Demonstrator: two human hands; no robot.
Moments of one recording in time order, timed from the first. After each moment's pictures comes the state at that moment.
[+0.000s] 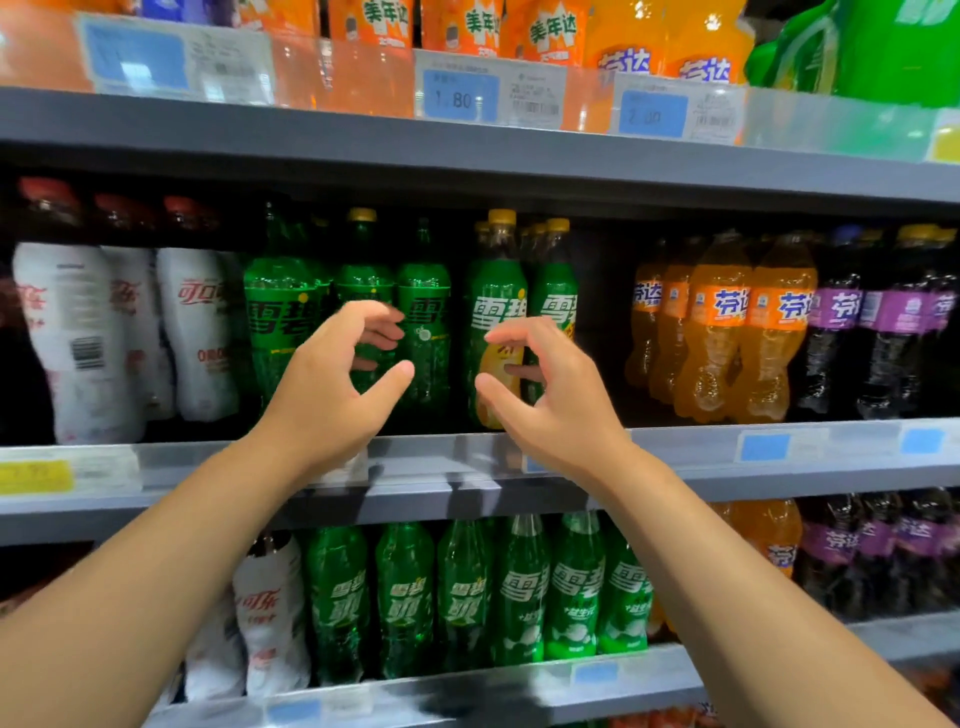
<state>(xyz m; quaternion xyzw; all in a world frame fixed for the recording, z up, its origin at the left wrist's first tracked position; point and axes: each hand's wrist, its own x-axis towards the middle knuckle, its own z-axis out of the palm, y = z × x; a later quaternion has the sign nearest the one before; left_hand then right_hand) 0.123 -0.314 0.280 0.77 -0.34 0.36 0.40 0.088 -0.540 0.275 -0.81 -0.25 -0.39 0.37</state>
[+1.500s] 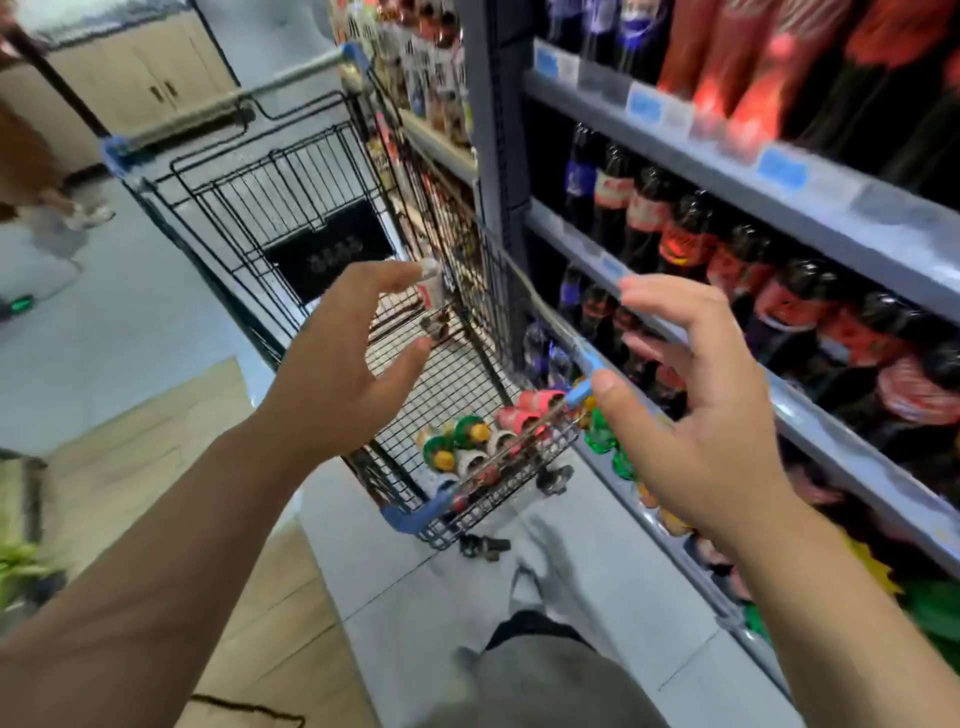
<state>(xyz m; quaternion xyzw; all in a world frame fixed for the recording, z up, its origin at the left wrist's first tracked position) -0.309 0.426 0.018 0.92 0.20 0.27 0.19 -0.119 0.218 -0.007 -0.65 -0.51 0.03 0.57</state>
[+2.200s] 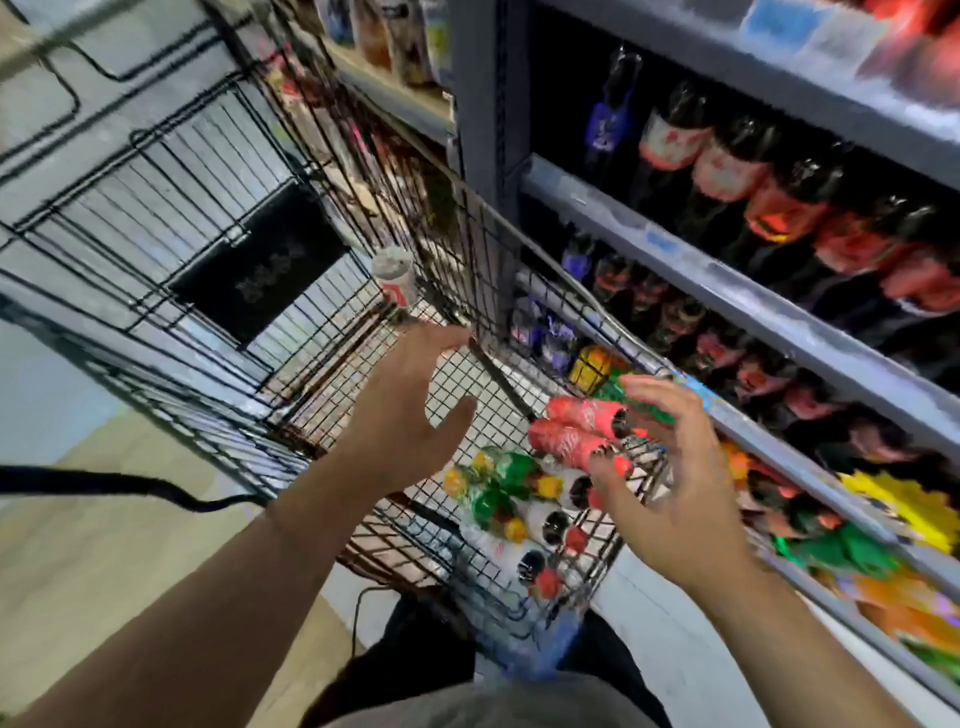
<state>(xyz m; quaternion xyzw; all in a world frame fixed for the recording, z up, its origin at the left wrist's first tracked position) -0.257 0.645 -0.124 0.93 0.14 0.13 0.33 -0.159 0.397 -0.126 -0.79 -0.31 0.08 0.52</state>
